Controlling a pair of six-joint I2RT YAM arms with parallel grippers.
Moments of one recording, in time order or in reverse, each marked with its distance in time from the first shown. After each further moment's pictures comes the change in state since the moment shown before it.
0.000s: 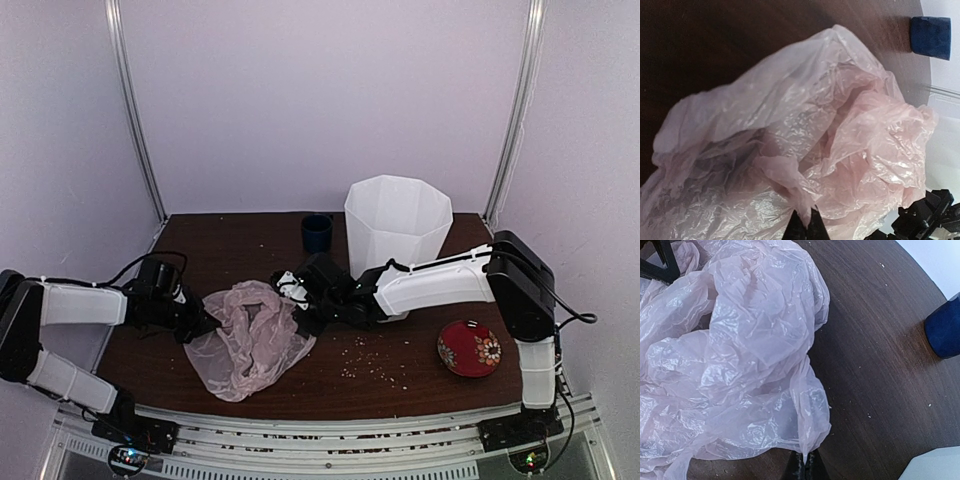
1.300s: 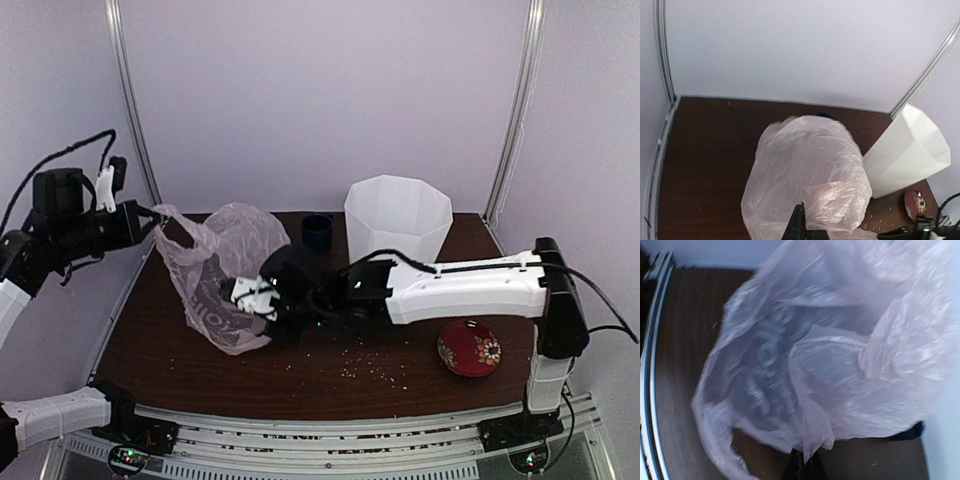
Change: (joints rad) left arm -0.062 -0.496 0.649 -0.609 -0.374 0.632; right arm 0.205 -0.140 0.179 -0.174 0.062 -0.263
